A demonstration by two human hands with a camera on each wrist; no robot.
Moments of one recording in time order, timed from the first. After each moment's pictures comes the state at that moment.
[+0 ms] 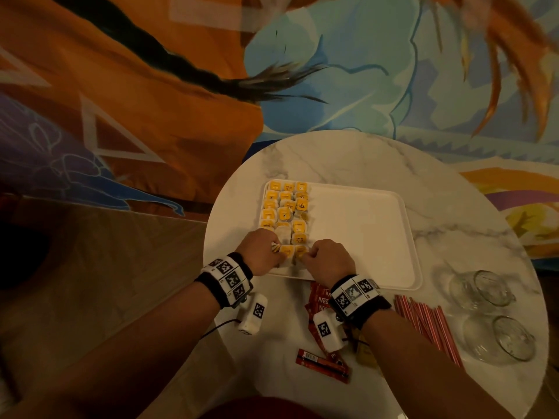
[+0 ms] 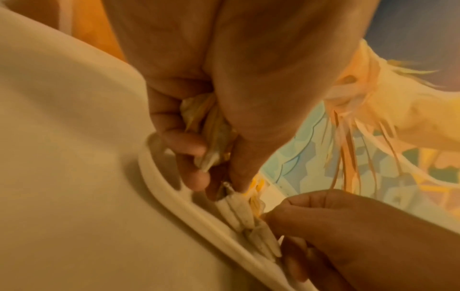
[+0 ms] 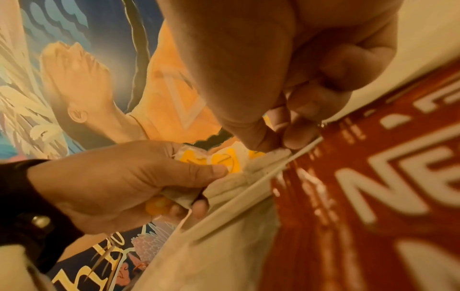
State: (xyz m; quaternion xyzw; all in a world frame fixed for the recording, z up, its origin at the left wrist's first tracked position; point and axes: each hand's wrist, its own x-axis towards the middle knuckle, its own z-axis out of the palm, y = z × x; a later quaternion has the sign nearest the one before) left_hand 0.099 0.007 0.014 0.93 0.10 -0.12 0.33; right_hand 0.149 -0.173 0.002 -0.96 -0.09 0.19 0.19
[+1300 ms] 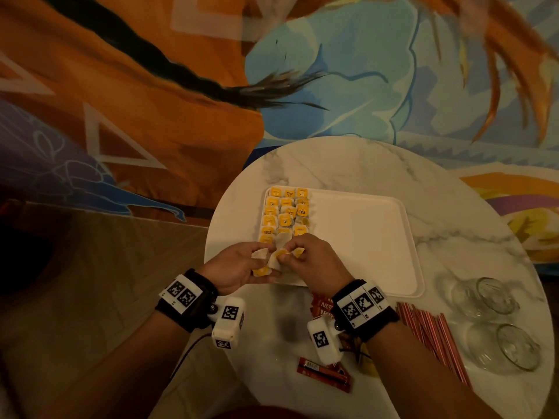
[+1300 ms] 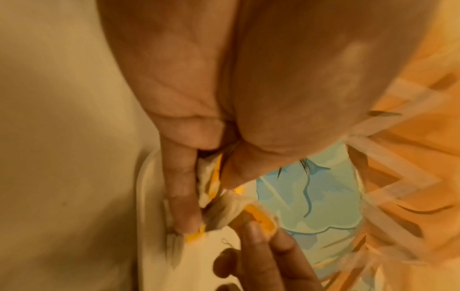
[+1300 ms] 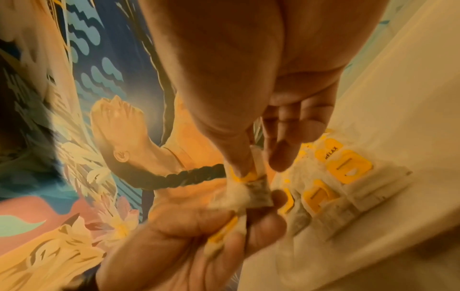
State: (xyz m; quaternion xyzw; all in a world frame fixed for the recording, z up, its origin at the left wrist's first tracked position) left_hand 0.060 0.034 0.035 0.53 0.18 -0.22 0.80; right_hand 0.137 -0.157 0.031 -0.87 -0.25 0.16 0.40
